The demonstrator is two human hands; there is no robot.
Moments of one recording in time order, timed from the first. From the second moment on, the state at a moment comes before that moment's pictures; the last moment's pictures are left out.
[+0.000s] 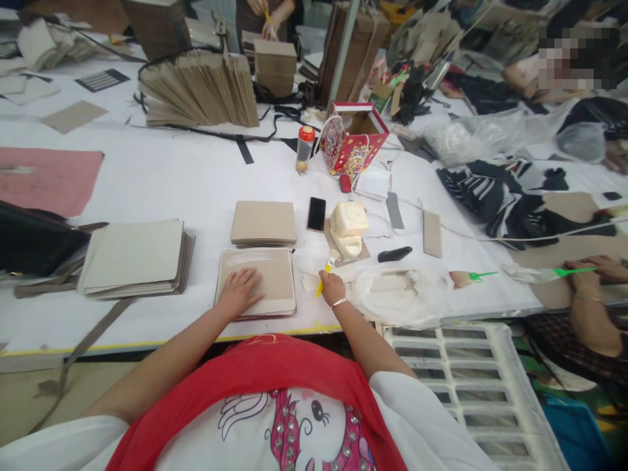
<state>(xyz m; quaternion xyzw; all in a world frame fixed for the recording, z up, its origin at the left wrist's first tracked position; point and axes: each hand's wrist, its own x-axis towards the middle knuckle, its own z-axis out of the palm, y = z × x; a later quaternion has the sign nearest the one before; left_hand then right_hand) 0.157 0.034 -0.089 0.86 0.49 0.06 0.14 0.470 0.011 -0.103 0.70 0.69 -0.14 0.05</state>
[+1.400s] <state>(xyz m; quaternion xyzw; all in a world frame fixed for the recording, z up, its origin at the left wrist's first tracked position) 0.108 0.107 -0.084 0.49 0.78 0.21 0.34 0.355 0.114 -0.081 0.73 0.64 -0.19 -0.13</state>
